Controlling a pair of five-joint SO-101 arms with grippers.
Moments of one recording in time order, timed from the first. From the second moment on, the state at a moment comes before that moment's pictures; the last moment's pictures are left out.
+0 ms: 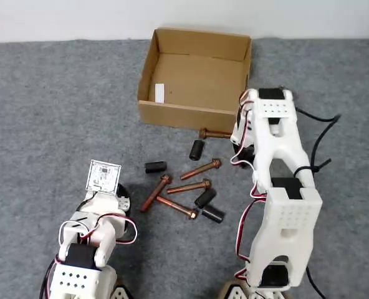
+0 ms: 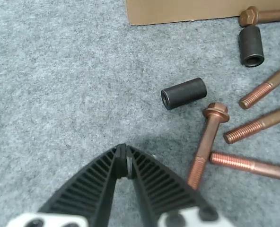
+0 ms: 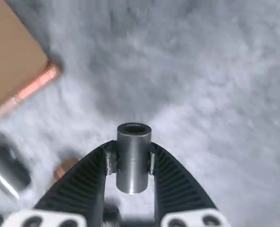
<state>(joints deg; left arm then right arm) 4.1 -86.6 97.3 45.7 4.3 -3.2 31.8 -19.6 91.4 -35.2</state>
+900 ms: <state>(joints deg) 4.1 -86.6 97.3 45.7 4.3 2.0 -30.2 19.2 100.4 -25.2</state>
